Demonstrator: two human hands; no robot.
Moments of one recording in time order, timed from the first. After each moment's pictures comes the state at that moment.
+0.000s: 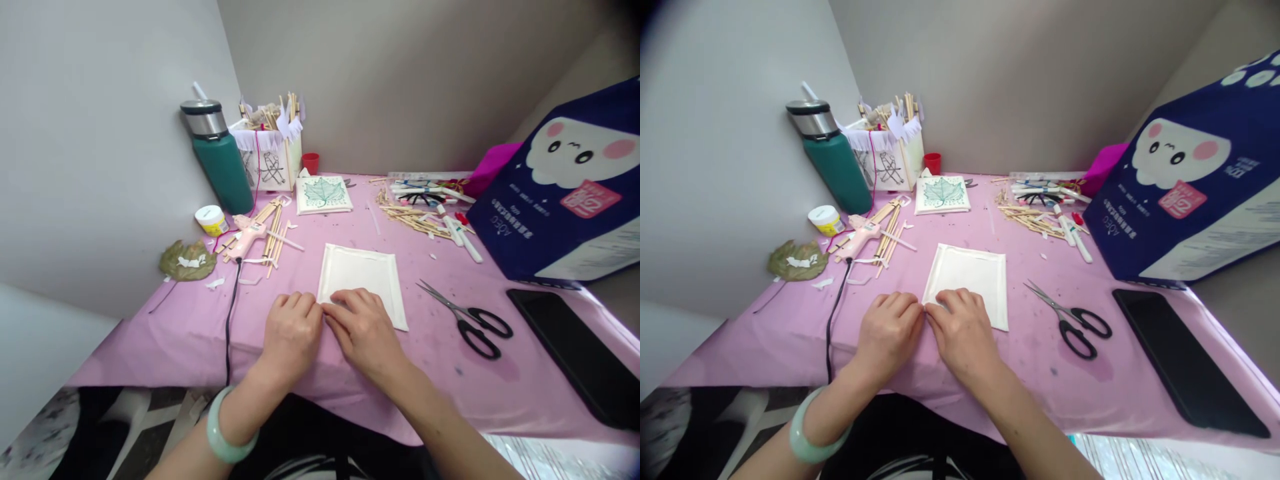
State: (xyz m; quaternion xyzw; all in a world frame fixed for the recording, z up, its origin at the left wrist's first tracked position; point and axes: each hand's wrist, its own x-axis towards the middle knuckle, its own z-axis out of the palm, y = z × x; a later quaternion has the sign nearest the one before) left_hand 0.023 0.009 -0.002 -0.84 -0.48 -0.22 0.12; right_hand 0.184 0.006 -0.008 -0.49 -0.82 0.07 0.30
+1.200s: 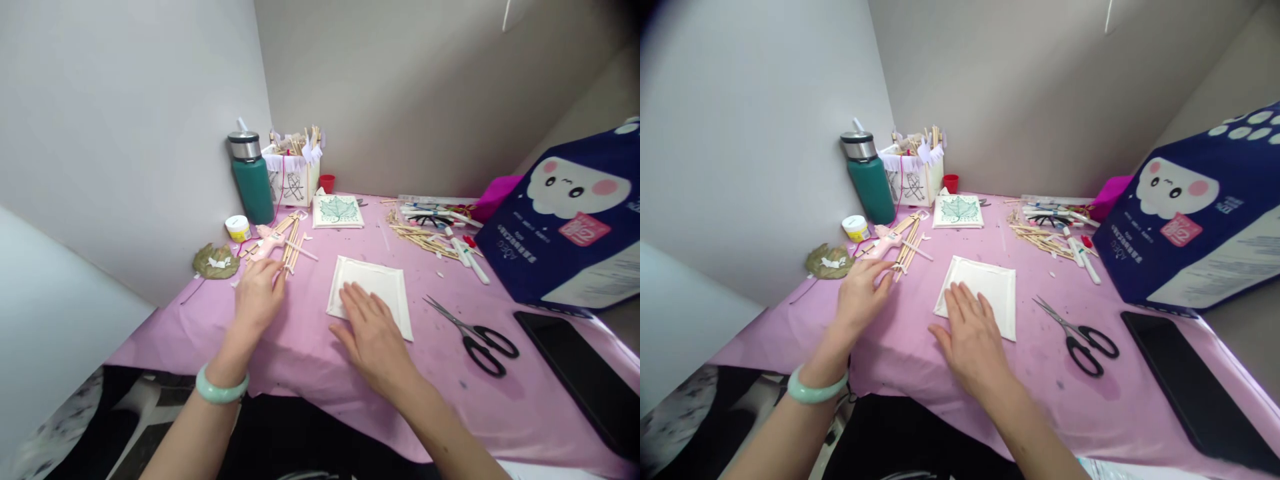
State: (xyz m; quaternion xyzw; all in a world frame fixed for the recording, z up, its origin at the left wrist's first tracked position) left_hand -0.048 0.054 0.016 -0.73 -0.59 -0.34 0.09; right_hand 0.177 -0.003 -0.005 -0.50 -0.84 -0.02 0.23
